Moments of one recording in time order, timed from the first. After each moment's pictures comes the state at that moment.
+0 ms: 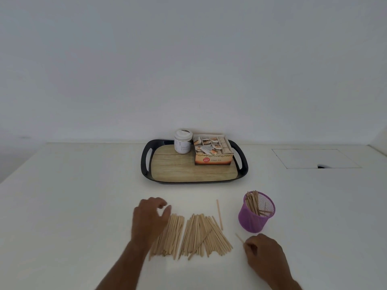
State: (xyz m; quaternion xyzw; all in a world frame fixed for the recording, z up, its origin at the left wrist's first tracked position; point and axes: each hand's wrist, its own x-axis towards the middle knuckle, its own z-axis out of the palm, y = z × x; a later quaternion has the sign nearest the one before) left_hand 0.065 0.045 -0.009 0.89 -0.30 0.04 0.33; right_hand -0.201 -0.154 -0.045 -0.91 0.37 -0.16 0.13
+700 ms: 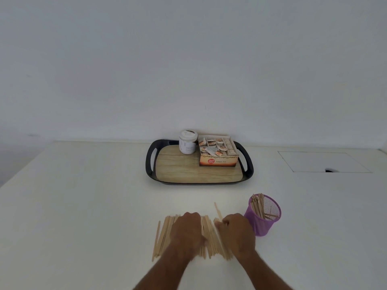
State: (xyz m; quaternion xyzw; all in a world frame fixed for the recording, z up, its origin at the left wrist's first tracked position) left_hand -0.002 -0.013 0.021 0.91 -0.36 -0.19 0.10; right_hand -0.100 -0.135 -0.025 -0.88 0.39 -0.11 0.25
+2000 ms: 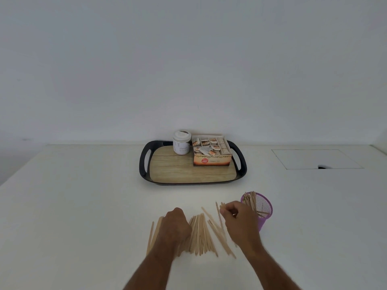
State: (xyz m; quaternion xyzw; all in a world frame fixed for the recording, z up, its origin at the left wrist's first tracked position) left_hand 0.018 -0.017 0.016 0.92 -0.26 -0.24 0.17; right_hand -0.121 -0.132 0.038 -0.80 0.40 -0.27 0.36
